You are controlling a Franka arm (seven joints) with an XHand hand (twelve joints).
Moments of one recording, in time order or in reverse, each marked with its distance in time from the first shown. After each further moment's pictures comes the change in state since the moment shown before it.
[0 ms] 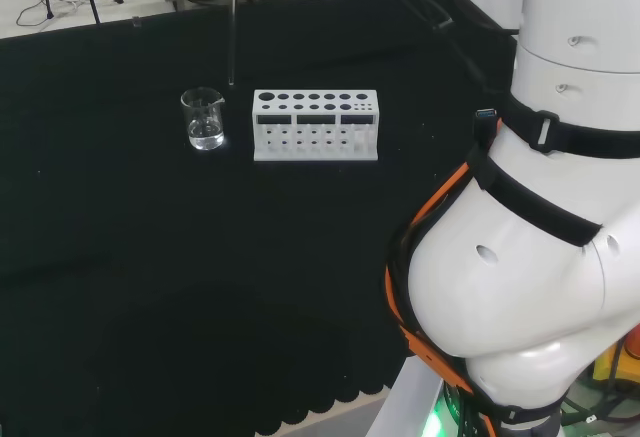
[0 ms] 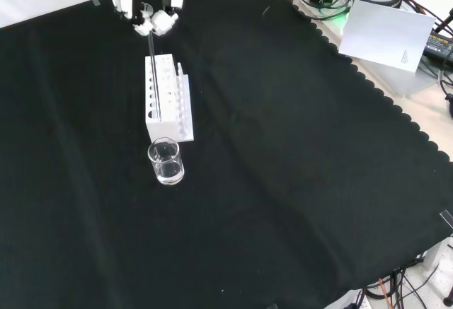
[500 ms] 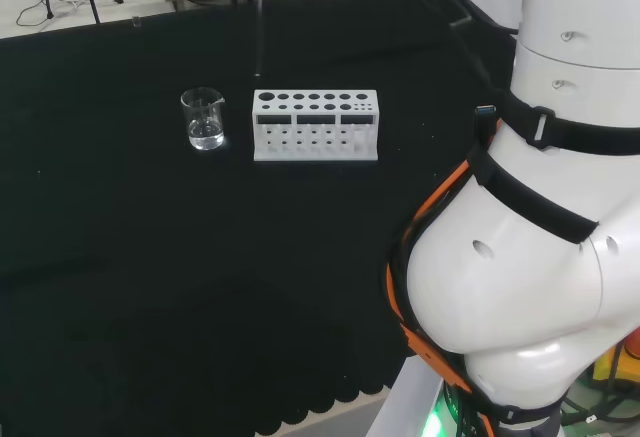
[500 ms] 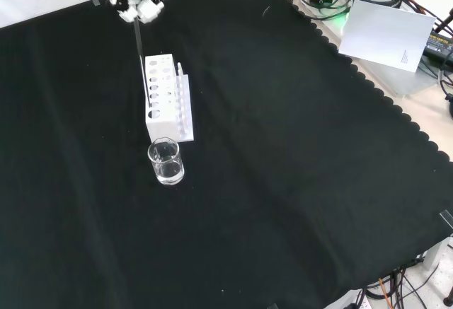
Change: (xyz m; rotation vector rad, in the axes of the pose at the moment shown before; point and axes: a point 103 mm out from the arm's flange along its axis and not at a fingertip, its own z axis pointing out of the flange) arm -0.042 -0.008 -0.012 -0.020 0.005 0.078
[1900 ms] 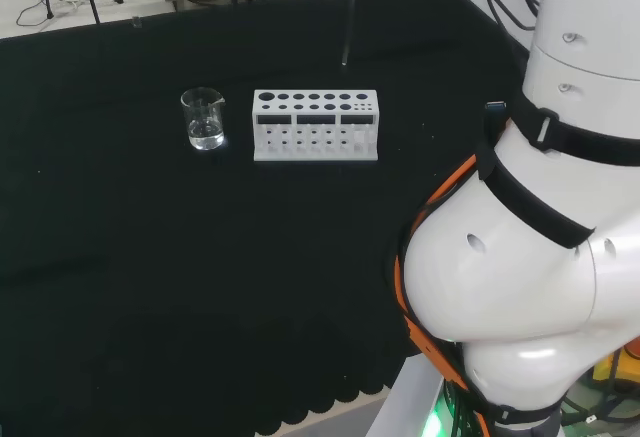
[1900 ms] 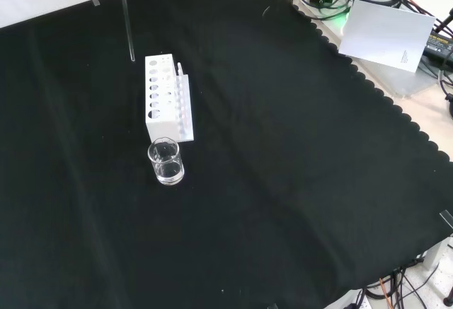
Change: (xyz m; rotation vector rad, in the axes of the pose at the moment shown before) arm -0.115 -0.072 -0.024 -0.050 -0.009 0.213
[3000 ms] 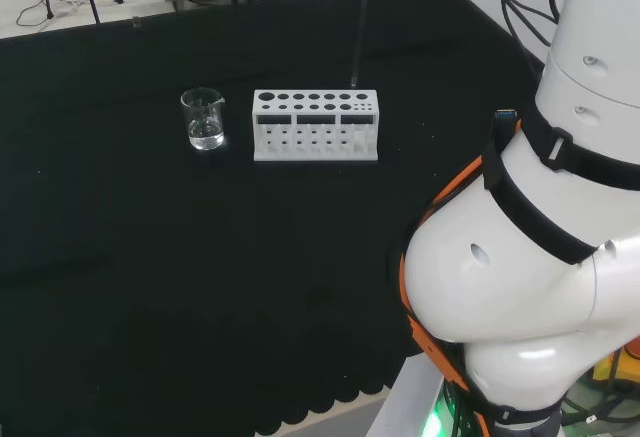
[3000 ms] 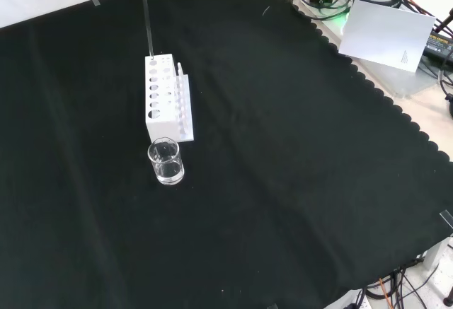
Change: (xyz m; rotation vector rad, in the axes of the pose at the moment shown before) arm 0.007 -0.040 0.018 0.004 -0.018 -0.013
